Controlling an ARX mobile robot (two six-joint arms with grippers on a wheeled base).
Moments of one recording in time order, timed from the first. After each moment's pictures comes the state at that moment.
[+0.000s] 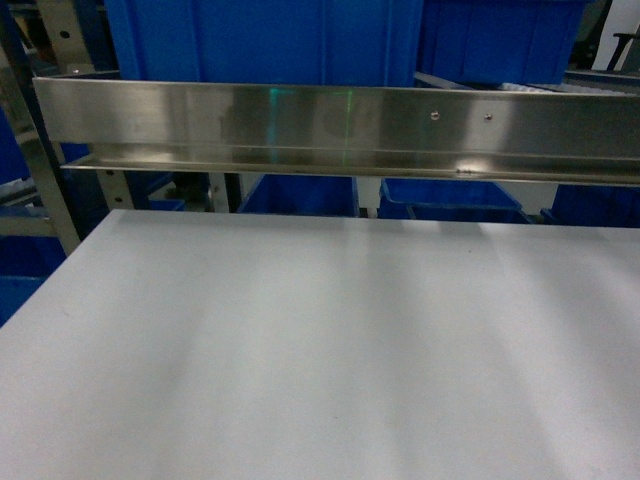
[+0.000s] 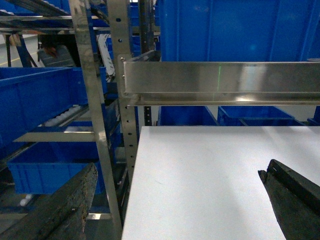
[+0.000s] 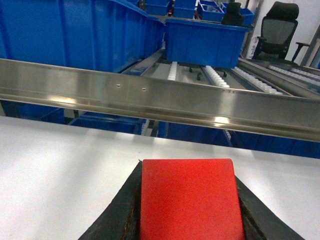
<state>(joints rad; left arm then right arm) 0.00 0.01 0.01 0.00 0.00 0.00 0.06 0.41 0.26 0.11 0.00 -0.07</state>
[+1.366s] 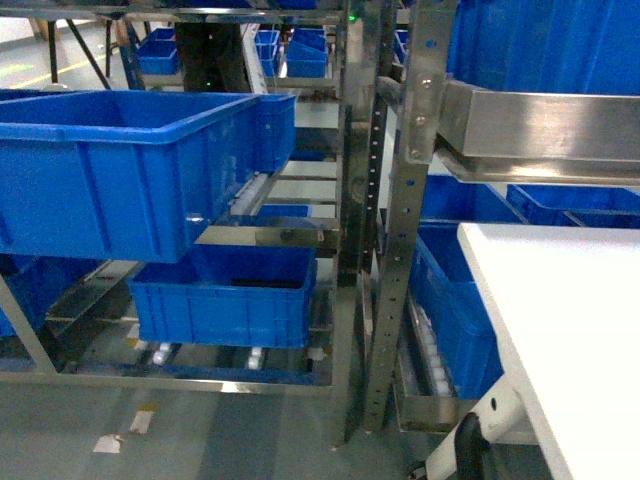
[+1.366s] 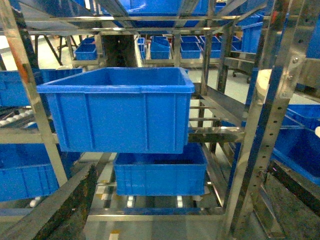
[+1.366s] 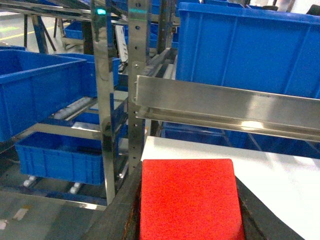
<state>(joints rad) 0.00 0.01 0.01 0.00 0.00 0.00 0.07 0.41 0.26 0.11 0.00 -0.07</state>
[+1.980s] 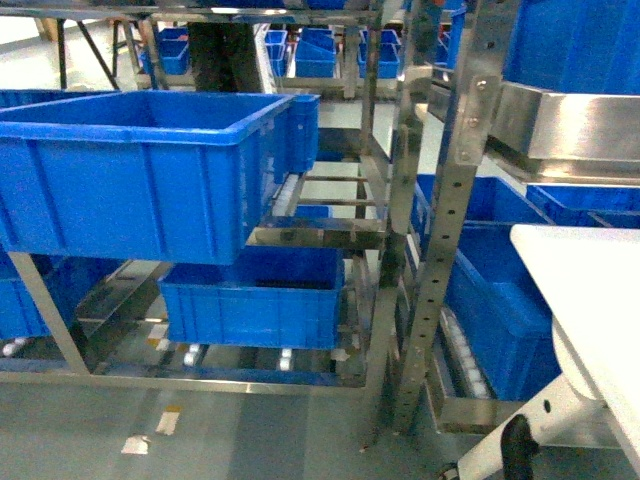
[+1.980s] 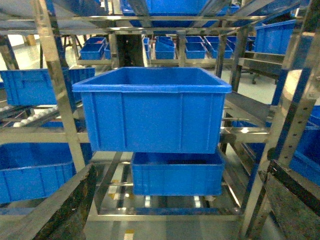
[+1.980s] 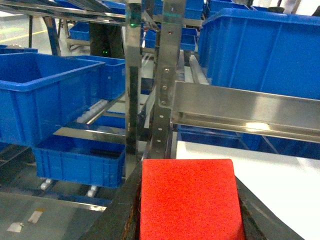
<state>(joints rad) 0.00 0.01 0.01 0.00 0.00 0.00 0.07 0.41 0.26 0.11 0.00 -0.07</state>
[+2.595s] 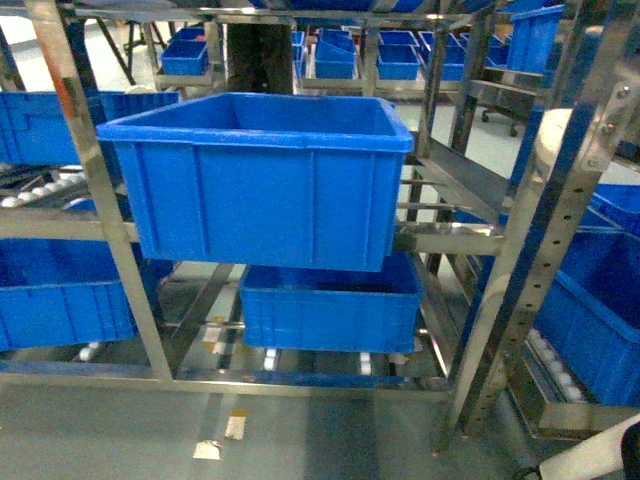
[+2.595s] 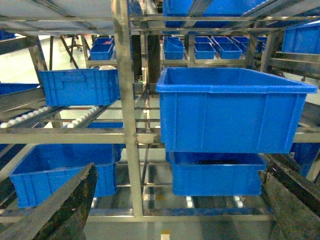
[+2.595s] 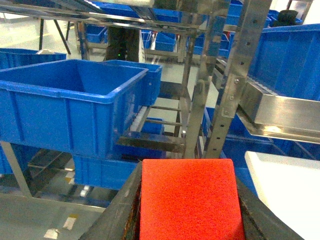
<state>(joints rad) 0.00 0.01 0.01 0.00 0.00 0.00 0.07 0.41 0.26 0.11 0.00 -0.07</state>
